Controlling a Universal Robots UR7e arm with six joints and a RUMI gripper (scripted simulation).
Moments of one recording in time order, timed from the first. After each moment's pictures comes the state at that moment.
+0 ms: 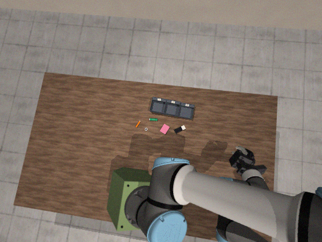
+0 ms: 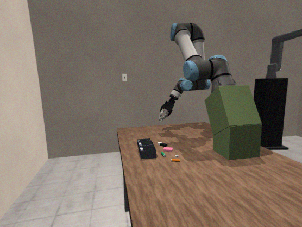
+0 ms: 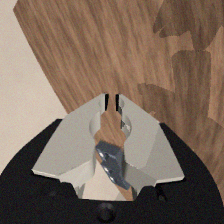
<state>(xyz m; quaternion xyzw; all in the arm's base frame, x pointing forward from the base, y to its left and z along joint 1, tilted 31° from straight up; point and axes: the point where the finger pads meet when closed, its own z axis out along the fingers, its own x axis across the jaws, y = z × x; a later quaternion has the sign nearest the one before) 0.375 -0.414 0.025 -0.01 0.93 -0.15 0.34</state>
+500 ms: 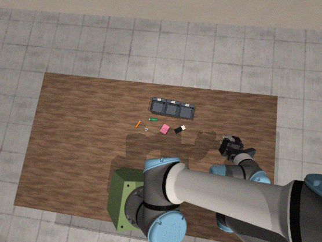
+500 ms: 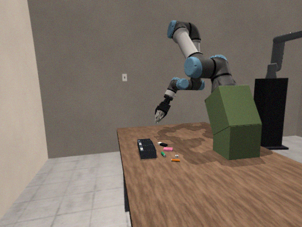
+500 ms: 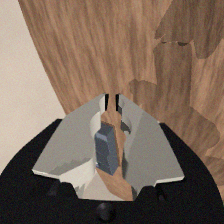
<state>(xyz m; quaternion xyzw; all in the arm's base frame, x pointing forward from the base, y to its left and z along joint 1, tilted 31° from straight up) 0.411 -0.347 -0.009 -0.10 0.95 -0.13 0.28</state>
